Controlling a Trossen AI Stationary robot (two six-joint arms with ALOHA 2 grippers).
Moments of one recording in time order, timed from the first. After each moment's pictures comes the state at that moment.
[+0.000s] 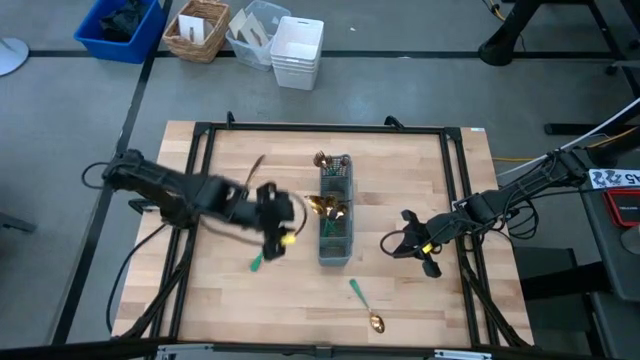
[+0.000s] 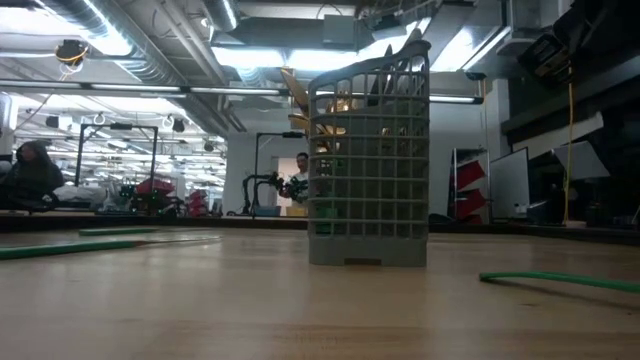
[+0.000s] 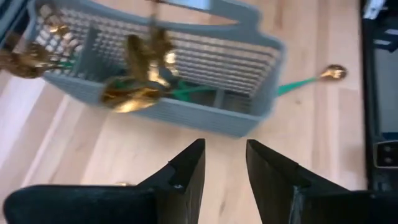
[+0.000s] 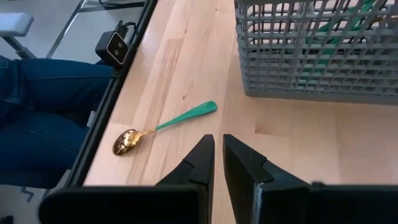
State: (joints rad) left arm -0.34 1.46 1.48 -0.94 -0.34 -0.45; right arm 0.46 0.93 0.66 -0.40 -0.01 0.34
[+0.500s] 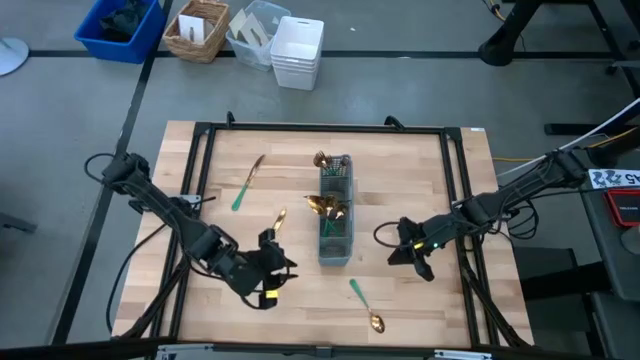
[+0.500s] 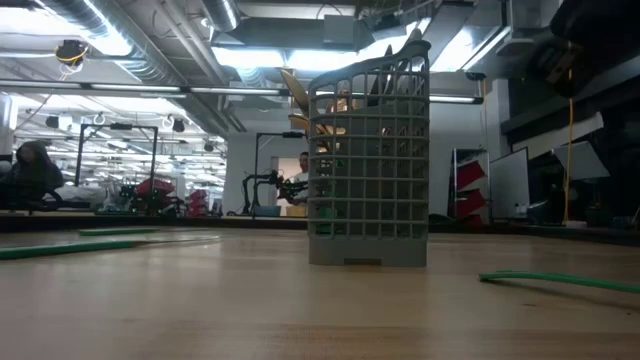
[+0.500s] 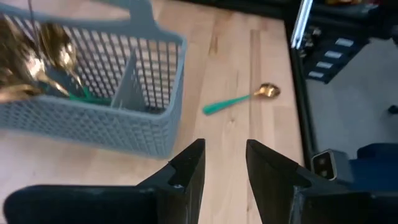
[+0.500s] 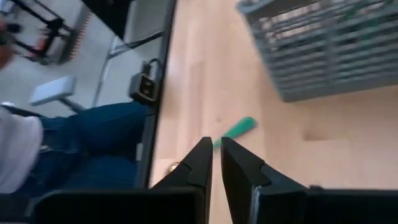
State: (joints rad) left arm -0.64 1.48 1.17 -0.41 -0.55 -0.60; right arm 0.47 0.99 0.66 -0.26 -0.07 0.65
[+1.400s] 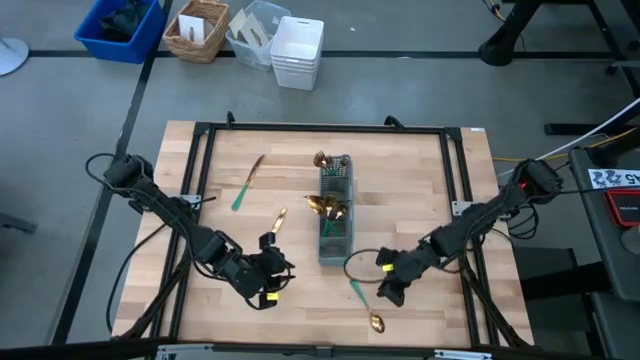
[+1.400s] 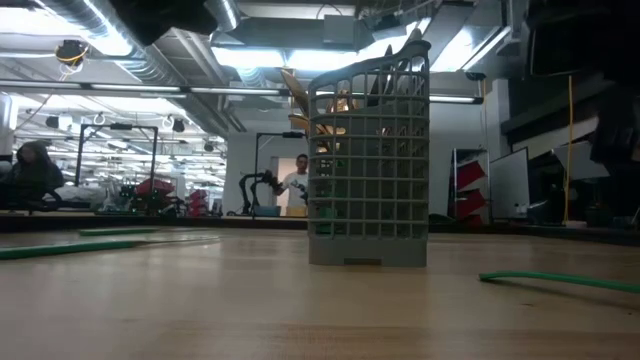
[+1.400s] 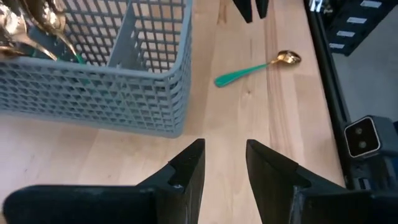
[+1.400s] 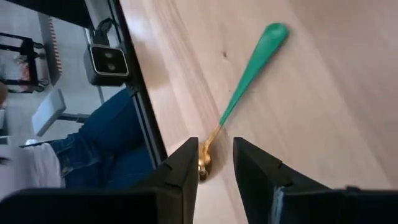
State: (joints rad) left arm -0.64 1.50 1.02 -0.29 -0.55 -0.56; right arm 0.59 1.44 0.71 -0.04 -0.10 1.18
